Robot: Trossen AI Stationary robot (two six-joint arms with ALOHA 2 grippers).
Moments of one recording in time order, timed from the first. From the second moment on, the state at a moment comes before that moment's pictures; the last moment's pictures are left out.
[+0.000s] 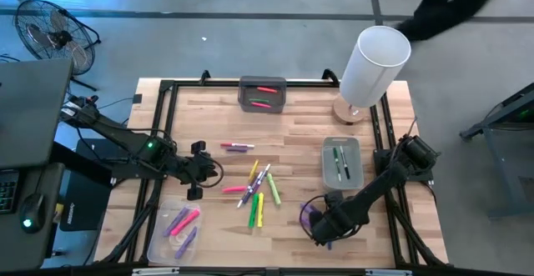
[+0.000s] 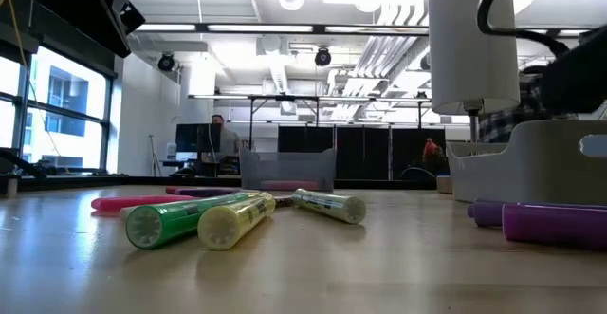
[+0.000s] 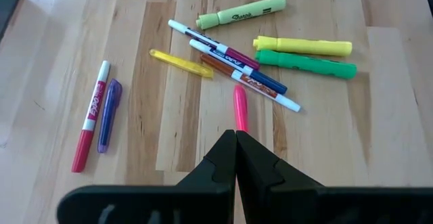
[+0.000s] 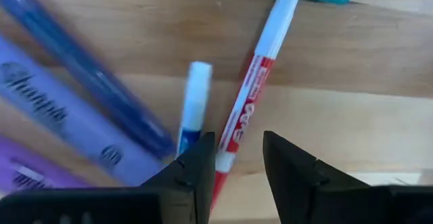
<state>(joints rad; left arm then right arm) -0.47 1.01 0.80 -0.68 -0.32 -0.40 0.69 1.90 1.20 -0.98 -0.08 2.14</state>
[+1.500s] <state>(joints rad) -0.46 1.02 0.80 -0.62 -0.46 -0.44 0.52 1.78 1.62 -1.57 0.24 1.56</state>
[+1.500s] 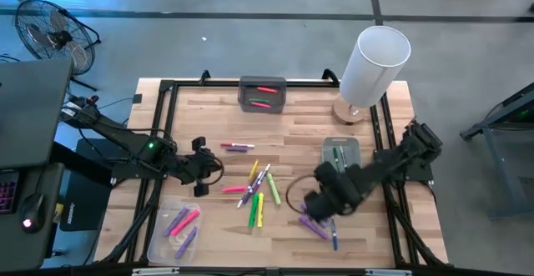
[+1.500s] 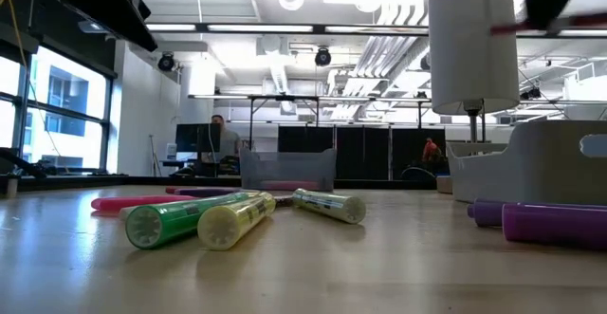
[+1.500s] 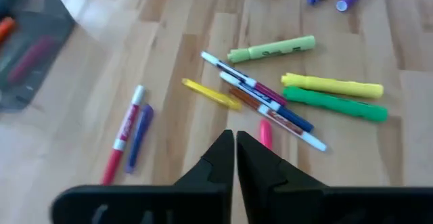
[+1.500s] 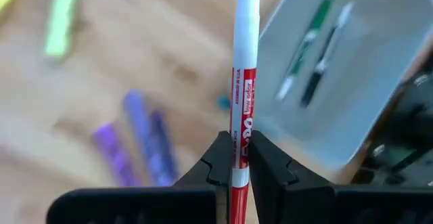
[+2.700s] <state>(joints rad) -0.32 1.54 1.02 -0.68 -0.17 -0.53 0.17 1.15 0.82 -1.02 0.22 1.05</state>
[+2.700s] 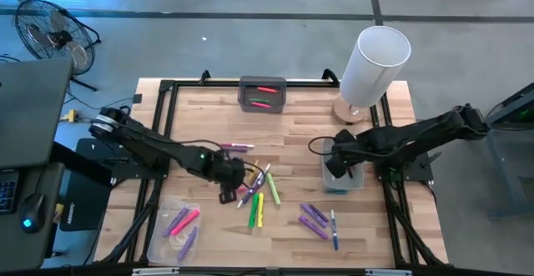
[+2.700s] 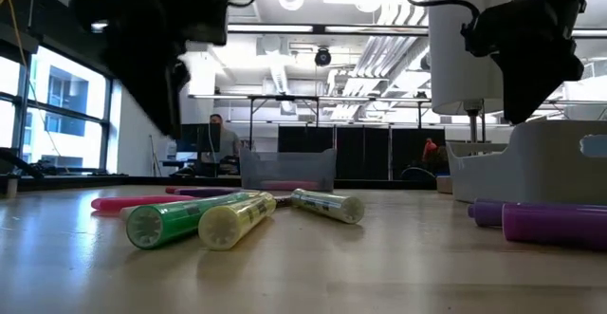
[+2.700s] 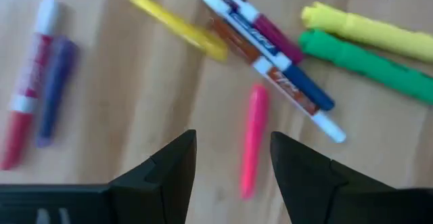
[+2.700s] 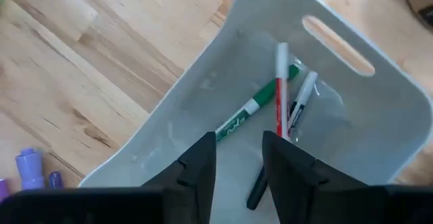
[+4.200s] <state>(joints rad) -0.18 1.62 1.02 -0.70 0.01 -0.53 0.17 1.07 0.82 -0.95 0.31 0.89</state>
